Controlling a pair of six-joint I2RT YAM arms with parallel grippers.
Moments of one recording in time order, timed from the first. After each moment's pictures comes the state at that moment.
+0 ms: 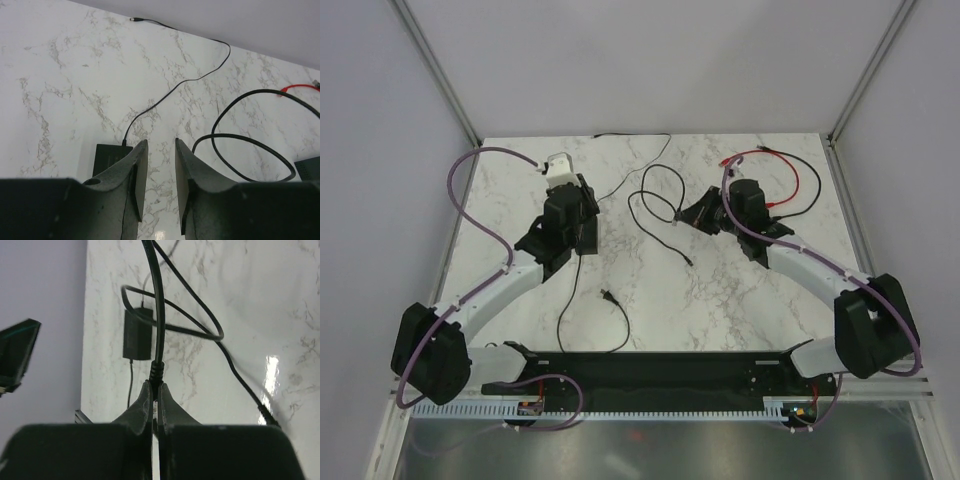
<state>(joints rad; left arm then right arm) -0.53 1.24 0.86 0.13 -0.51 -0.43 0.42 1.39 0.88 0.10 -0.26 0.86</state>
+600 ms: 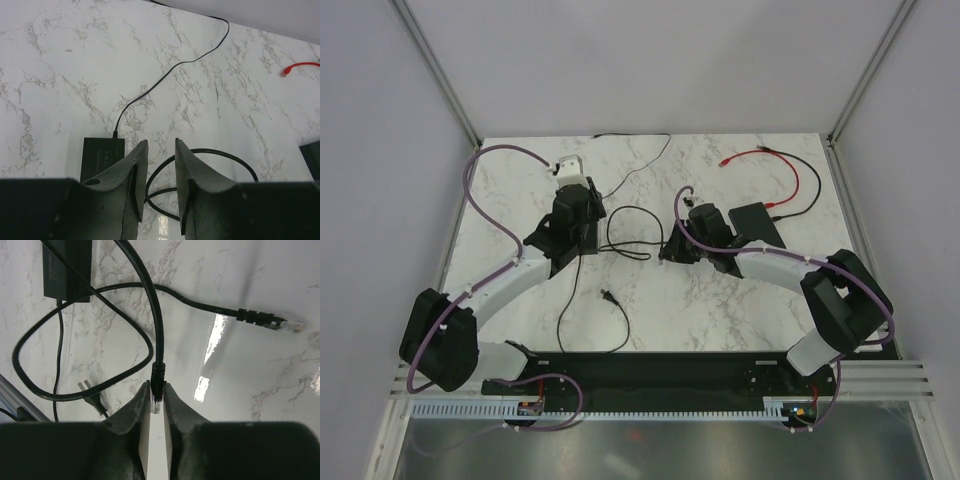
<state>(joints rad) -0.53 1.33 0.86 0.15 -0.44 -0.43 0.62 1.59 0.84 0.07 -0.17 0.69</state>
